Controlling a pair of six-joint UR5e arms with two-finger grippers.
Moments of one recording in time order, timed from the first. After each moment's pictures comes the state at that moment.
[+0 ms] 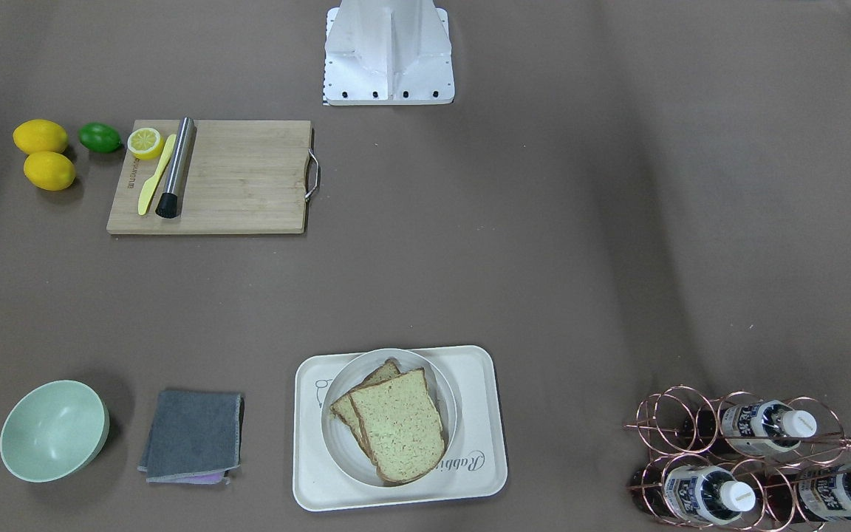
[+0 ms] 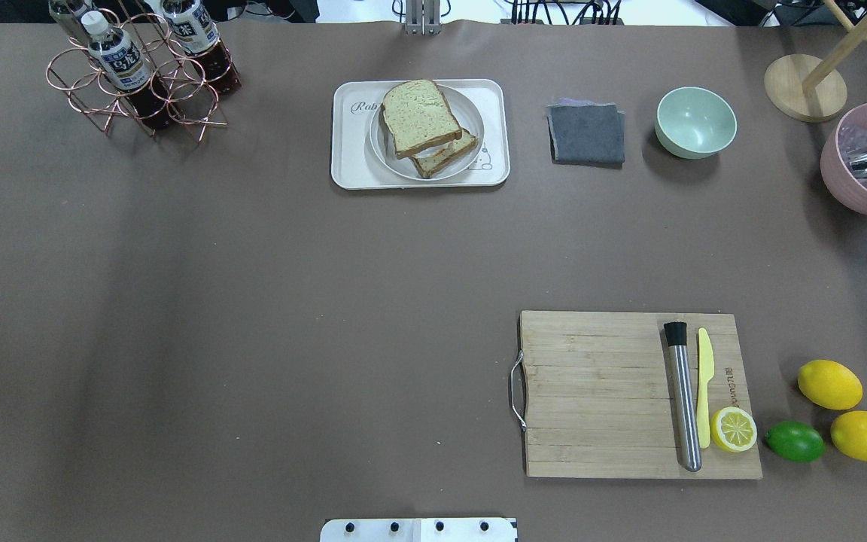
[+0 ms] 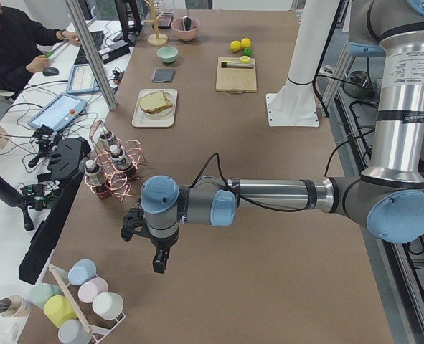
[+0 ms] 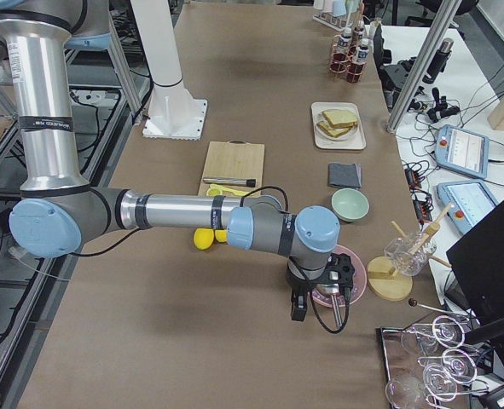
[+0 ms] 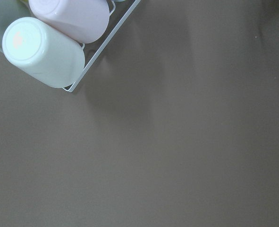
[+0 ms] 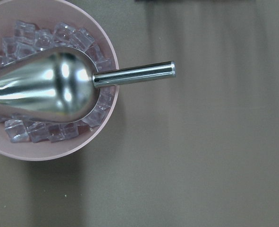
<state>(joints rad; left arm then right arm) -1.65 -1.61 -1.54 -1.64 -2.29 0.11 1.67 -1.49 1.53 -1.69 2.26 -0.07</state>
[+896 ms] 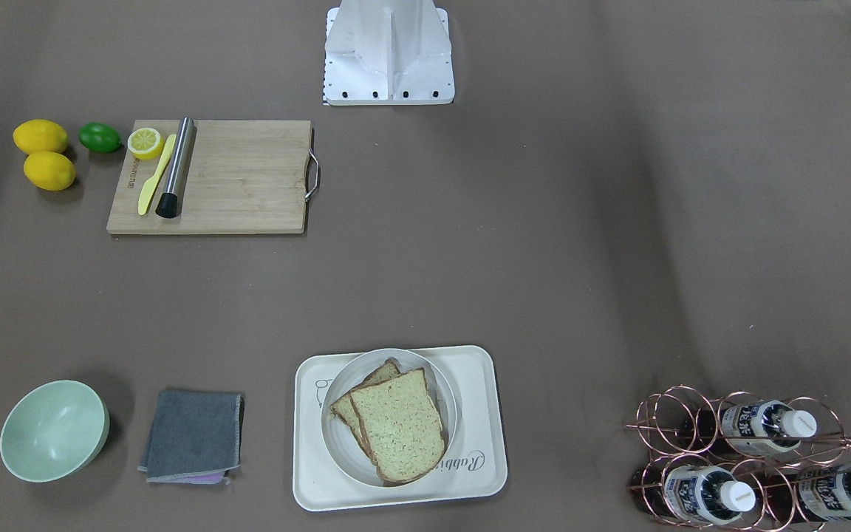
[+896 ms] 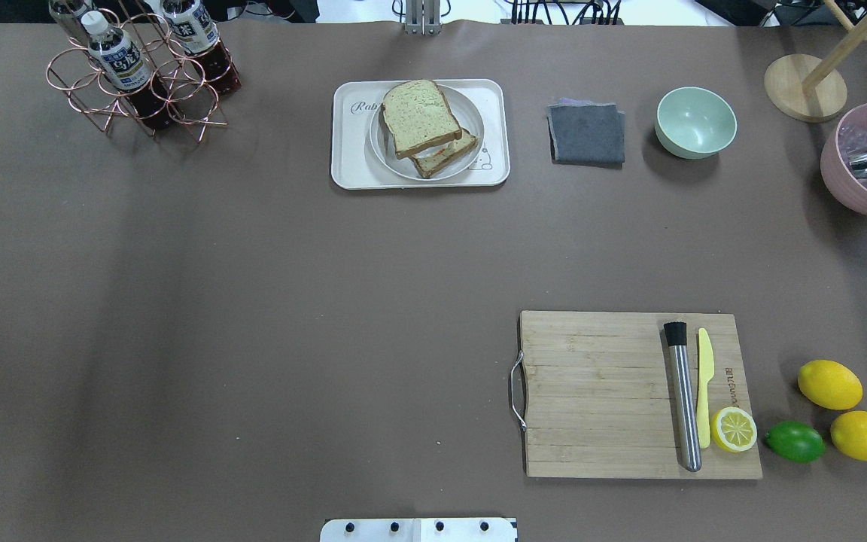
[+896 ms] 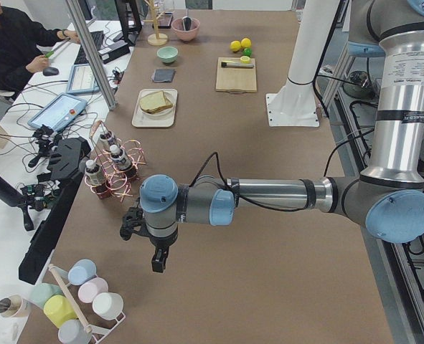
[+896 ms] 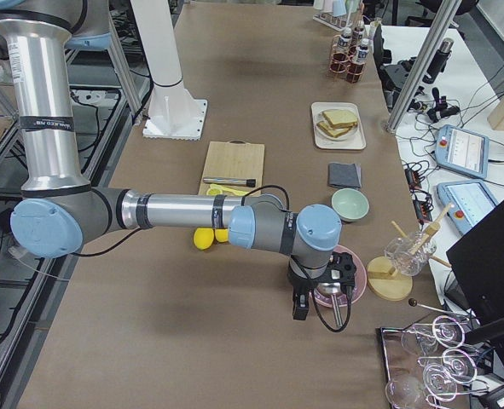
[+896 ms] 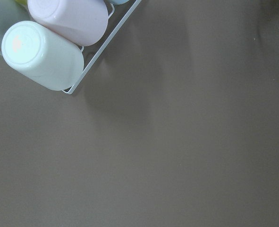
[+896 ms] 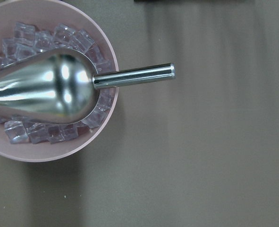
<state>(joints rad) -1.65 -1.62 -1.53 -1.64 -2.29 0.11 1.67 -1.49 1.53 -1.69 2.26 -0.07</state>
